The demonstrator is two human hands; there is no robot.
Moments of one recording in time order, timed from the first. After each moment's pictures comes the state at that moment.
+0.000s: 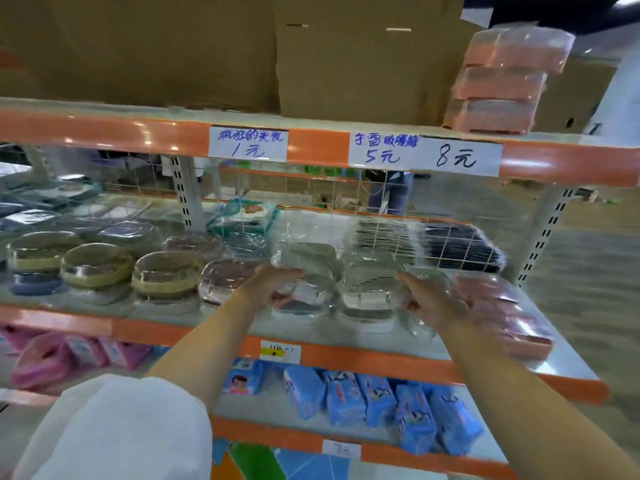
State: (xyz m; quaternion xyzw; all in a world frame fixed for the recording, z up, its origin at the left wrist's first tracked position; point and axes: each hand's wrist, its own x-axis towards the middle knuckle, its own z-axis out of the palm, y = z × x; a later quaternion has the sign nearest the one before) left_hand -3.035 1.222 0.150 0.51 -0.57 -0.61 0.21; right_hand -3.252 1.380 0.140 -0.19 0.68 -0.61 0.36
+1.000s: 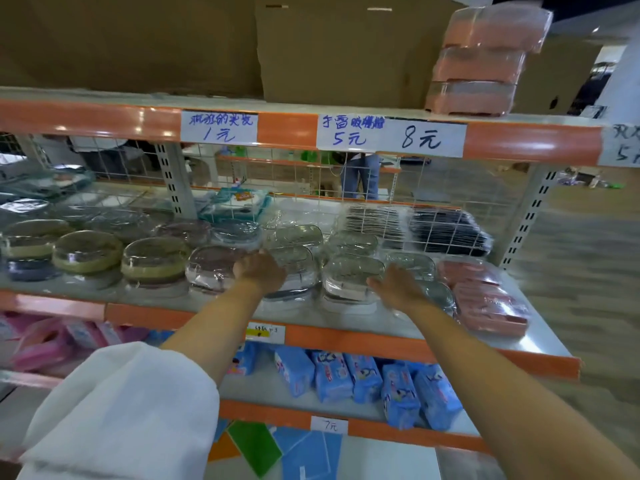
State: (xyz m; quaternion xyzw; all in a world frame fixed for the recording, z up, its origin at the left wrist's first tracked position) left_hand -3.047 1.258 0.155 0.58 -0.82 -0.04 -0.01; right_hand -3.244 1.395 0.139 -0.44 0.86 -0.21 0.15
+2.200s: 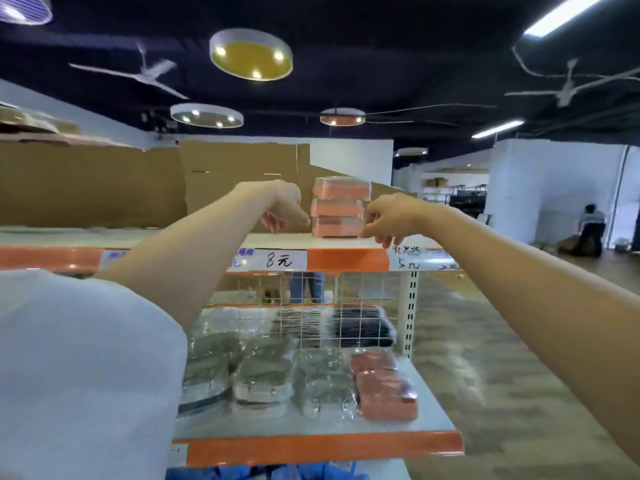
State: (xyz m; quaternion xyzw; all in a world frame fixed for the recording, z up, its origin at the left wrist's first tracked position) left_hand -3.171 1.404 0.472 0.32 -0.94 -0.01 0.08; right_hand -3.308 1.564 0.449 -0.56 0.81 -0.15 -0.05
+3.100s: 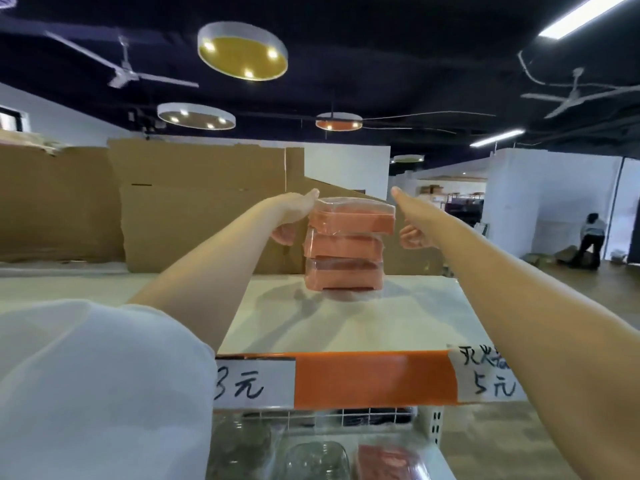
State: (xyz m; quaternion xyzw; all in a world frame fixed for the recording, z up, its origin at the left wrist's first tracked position) left_hand -3.331 1.250 0.493 0.37 -0.86 -0.28 0.22; right_hand -3.500 1.384 0.479 -0.30 0.78 -0.54 0.09
